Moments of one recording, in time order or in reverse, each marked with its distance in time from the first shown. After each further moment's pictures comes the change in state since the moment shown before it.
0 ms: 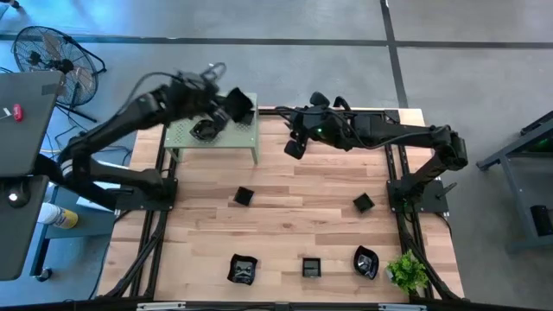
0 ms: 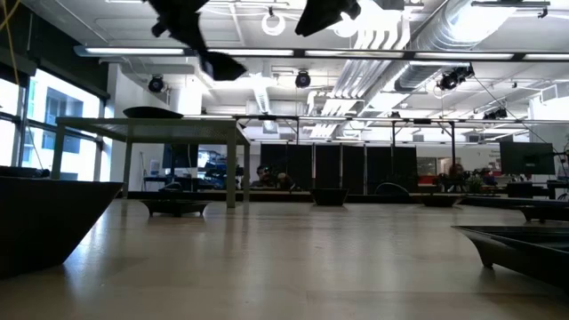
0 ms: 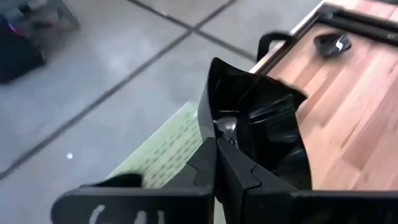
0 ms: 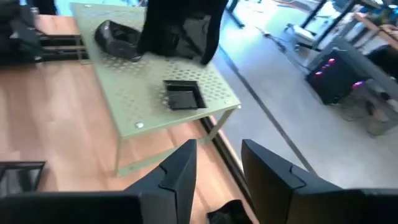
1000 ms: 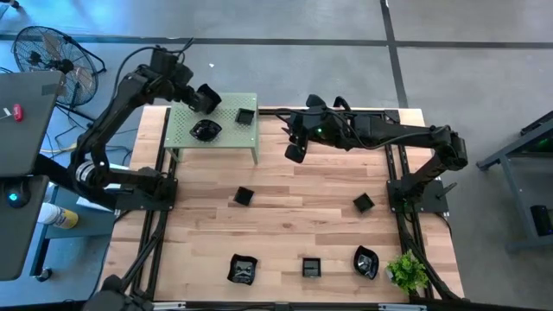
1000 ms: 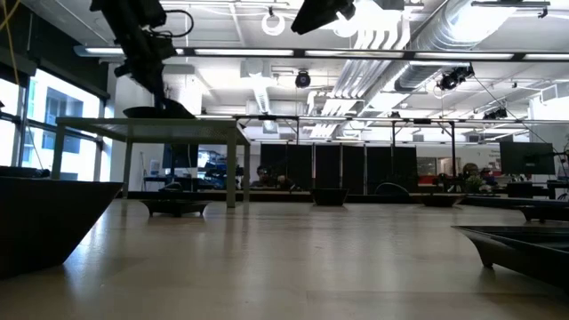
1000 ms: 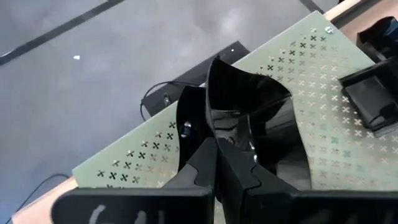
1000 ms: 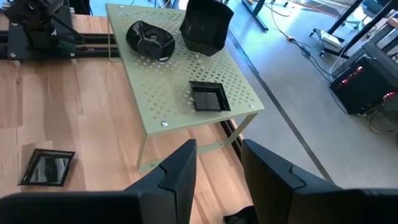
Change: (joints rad) left arm 0.588 0.081 -0.042 -0.161 0.342 0.158; right arm 0.000 0.000 0.000 0.004 -0.086 -0.027
